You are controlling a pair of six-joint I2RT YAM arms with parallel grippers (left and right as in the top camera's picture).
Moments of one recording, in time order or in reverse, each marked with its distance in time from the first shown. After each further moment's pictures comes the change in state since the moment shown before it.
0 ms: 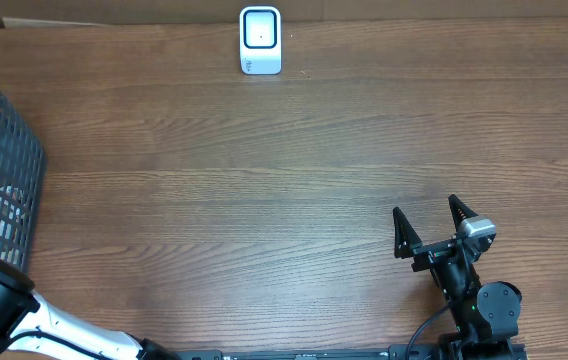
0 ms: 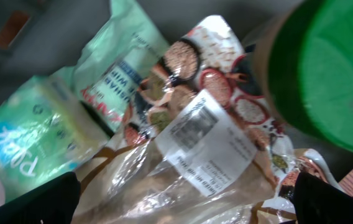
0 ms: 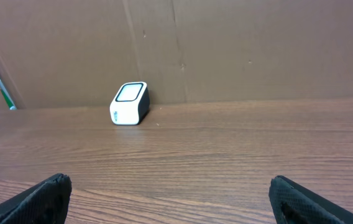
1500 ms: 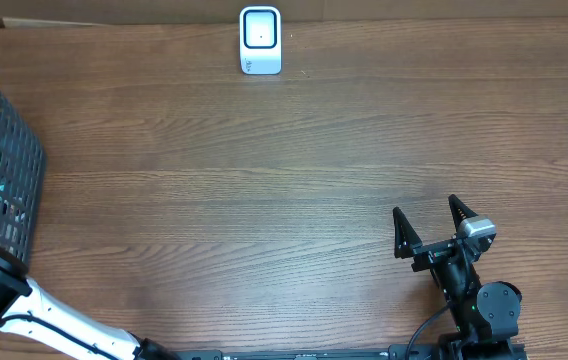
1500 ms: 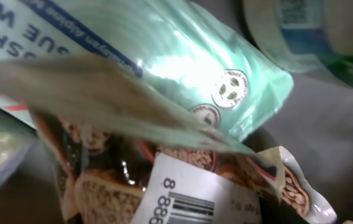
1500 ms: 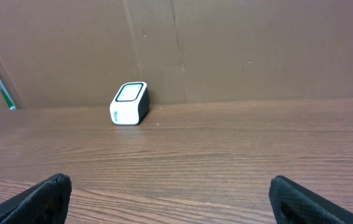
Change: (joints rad) left arm -0.037 0.163 0.073 -0.112 0.023 0.051; right arm 0.000 0.000 0.000 0.000 0.000 0.000
